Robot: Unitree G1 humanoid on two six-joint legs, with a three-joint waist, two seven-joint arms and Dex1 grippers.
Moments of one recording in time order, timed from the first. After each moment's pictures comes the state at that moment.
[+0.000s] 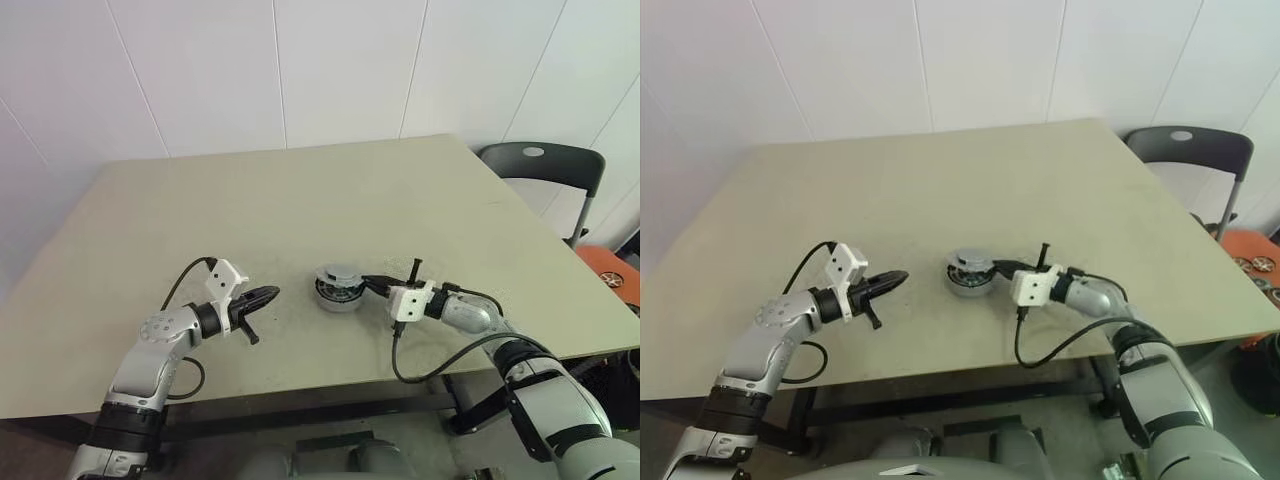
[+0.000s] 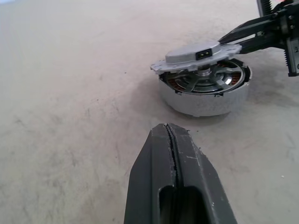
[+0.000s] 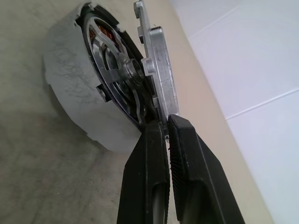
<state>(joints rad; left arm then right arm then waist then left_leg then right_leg) -0.16 0.46 -0.05 -0.01 -0.30 0.29 -0.81 -0.64 -0.51 0.29 1.14 -0.42 -1.16 0.44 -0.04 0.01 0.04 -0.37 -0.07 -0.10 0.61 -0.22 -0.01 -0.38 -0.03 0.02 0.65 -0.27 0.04</state>
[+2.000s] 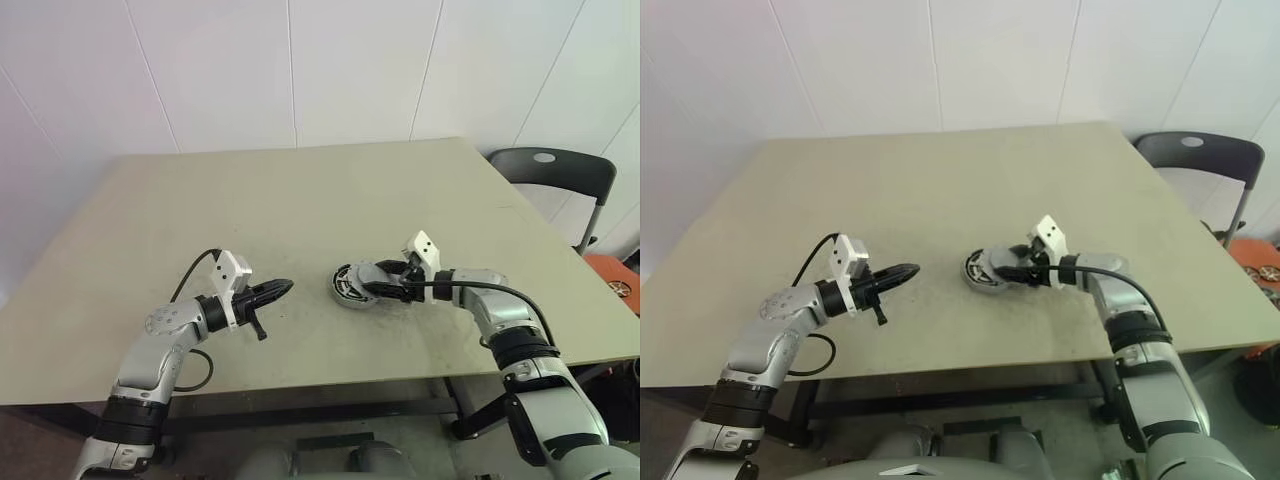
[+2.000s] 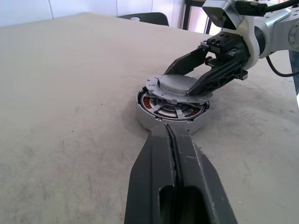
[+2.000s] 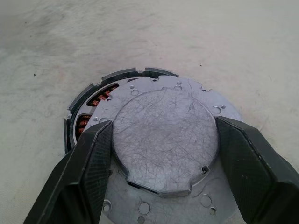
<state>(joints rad) -0.19 0.44 -0.04 -0.04 -0.40 0.30 -0.88 -0.59 -0.47 0.11 0.63 0.20 0.21 1.06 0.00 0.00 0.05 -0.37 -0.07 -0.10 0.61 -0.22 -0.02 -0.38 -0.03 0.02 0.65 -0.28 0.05</state>
